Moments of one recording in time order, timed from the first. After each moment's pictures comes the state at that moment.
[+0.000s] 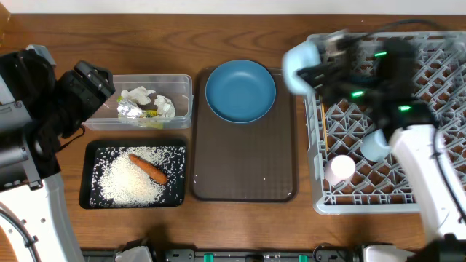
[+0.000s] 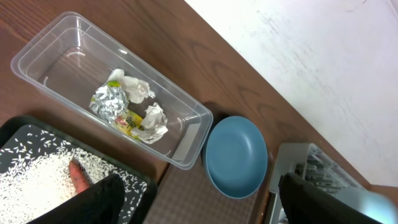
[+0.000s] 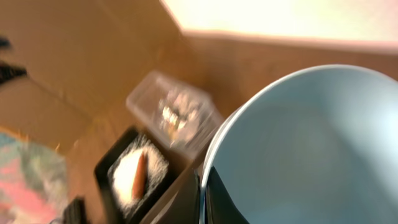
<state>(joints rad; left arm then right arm) 0.31 1.24 1.67 -1.21 0.33 -0.51 0.01 1.45 1.17 -0.20 -1.01 0.16</state>
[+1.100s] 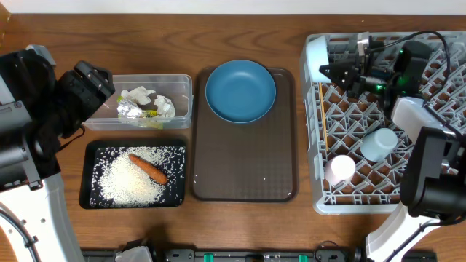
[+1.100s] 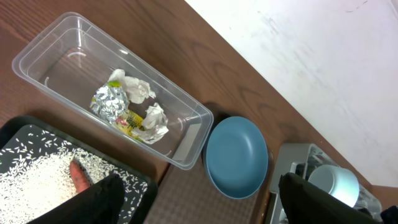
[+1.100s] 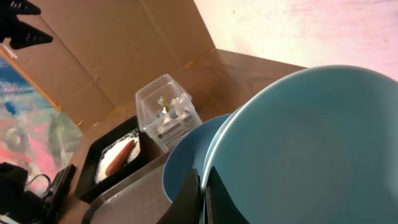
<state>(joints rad) 0.31 1.24 1.67 -1.20 0.32 -0.51 -0.18 1.96 1.17 0.34 -1.45 0.05</state>
